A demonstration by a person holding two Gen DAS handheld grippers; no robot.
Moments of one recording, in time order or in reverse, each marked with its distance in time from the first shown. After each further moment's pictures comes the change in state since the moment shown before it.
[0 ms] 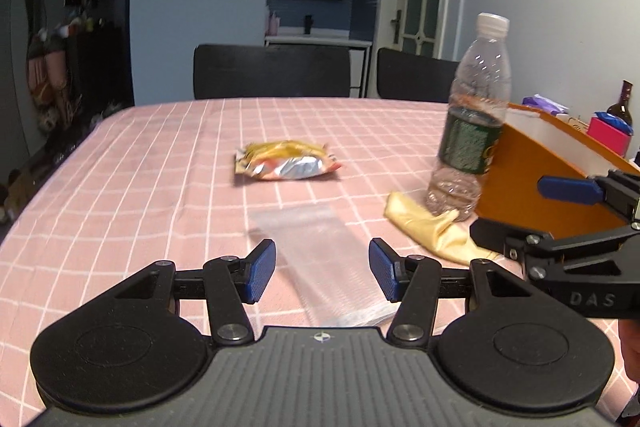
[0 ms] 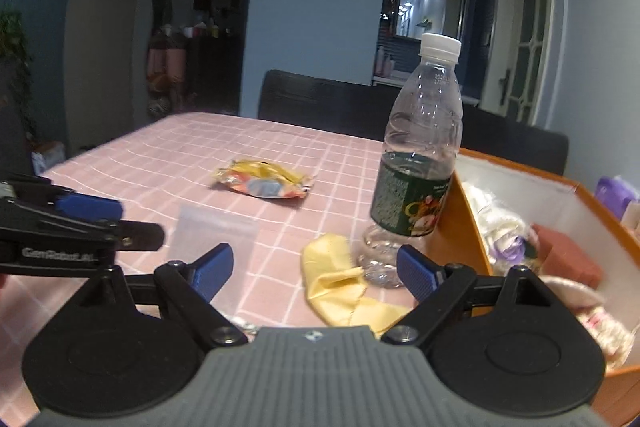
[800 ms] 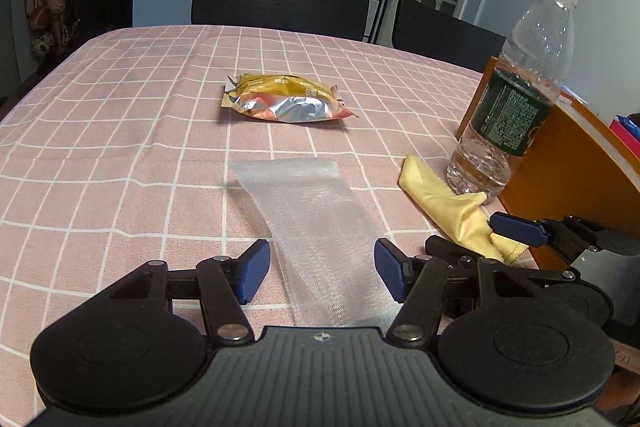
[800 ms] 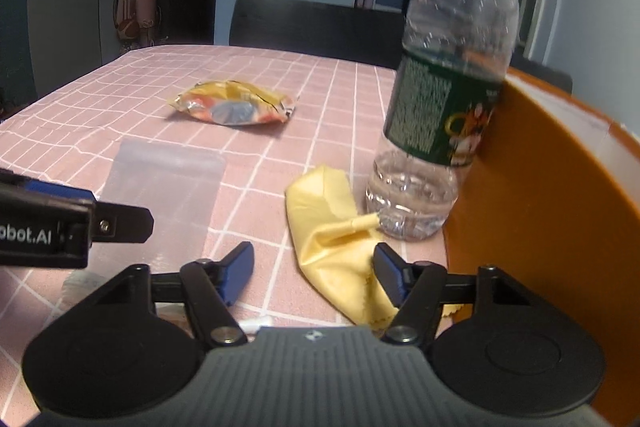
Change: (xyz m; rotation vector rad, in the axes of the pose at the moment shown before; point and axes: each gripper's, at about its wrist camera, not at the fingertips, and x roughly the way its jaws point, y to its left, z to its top) left arm 0.062 0.009 0.003 -0.125 0.184 -0.036; right arm 0.090 0.005 -0.023 0.035 0.201 -0.066
